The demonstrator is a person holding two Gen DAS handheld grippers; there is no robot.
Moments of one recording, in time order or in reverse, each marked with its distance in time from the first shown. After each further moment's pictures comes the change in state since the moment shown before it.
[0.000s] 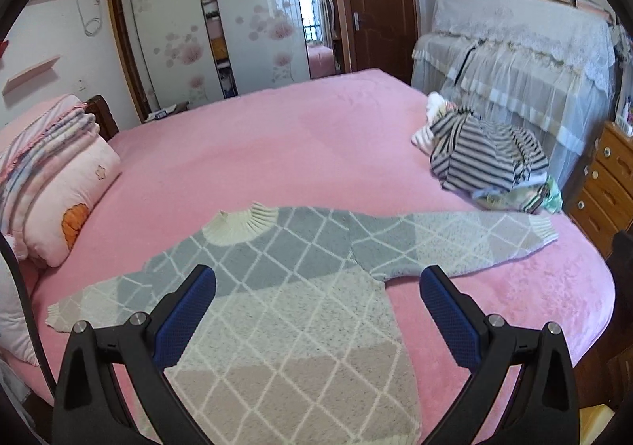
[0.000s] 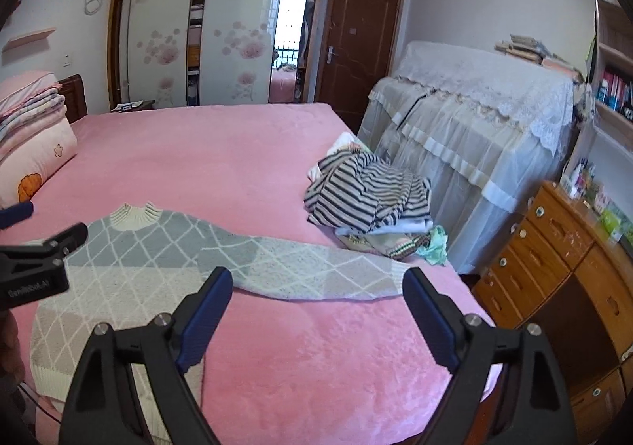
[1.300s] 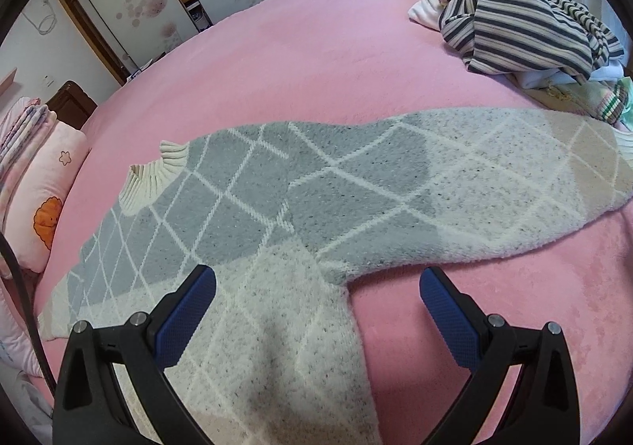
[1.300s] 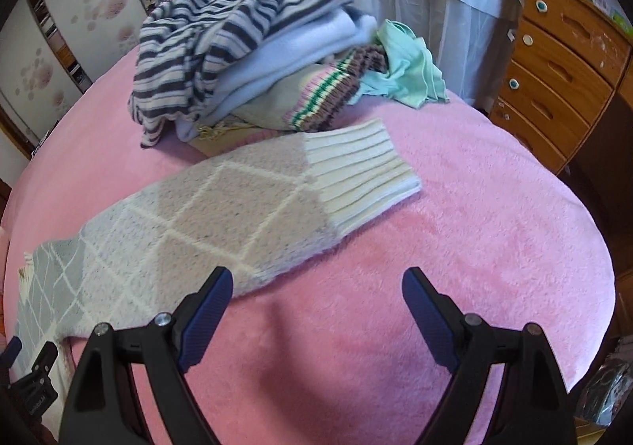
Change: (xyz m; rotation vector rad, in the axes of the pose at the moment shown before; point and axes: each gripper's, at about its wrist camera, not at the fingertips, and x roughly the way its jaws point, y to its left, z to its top) left arm 0.226 -0.110 -0.034 0.132 0.291 0.111; right arm 0.297 -0.155 -0.085 0.459 0.425 -0.030
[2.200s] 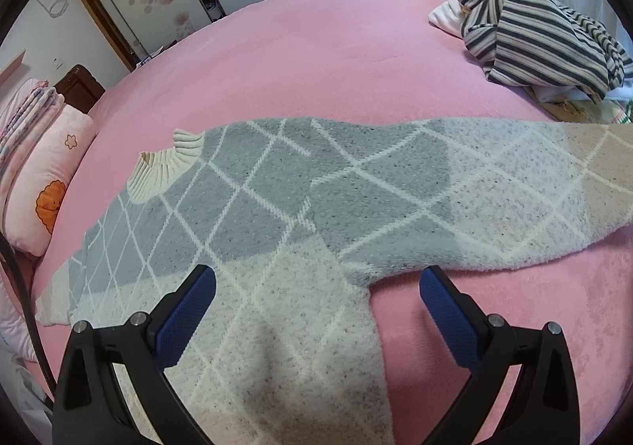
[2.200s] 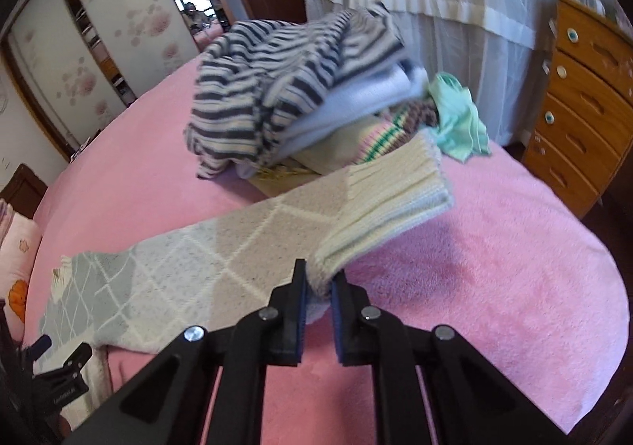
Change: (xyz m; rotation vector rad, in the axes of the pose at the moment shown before) left arm 0.000 0.020 0.003 -0.061 0.015 0.006; right arm -0.040 0.030 0.015 -0.107 -0.133 0.157
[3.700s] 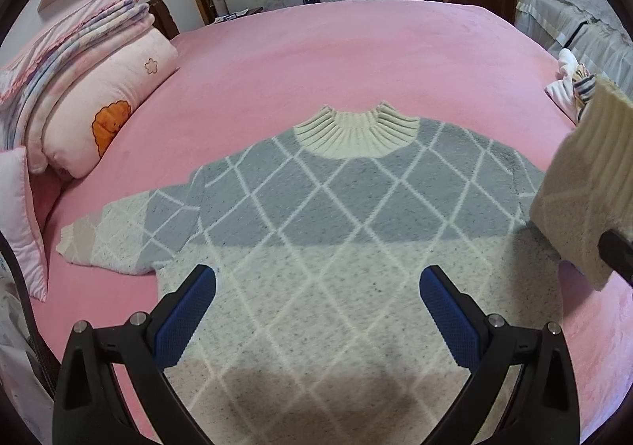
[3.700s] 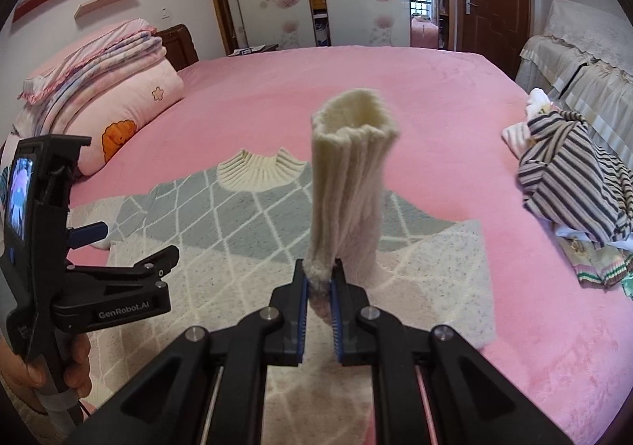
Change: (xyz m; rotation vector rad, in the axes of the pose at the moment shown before) left arm -0.031 0.242 -0.055 -0.289 -0.001 0.053; right arm -0.059 0.332 -0.107 -0.579 0.027 0.336
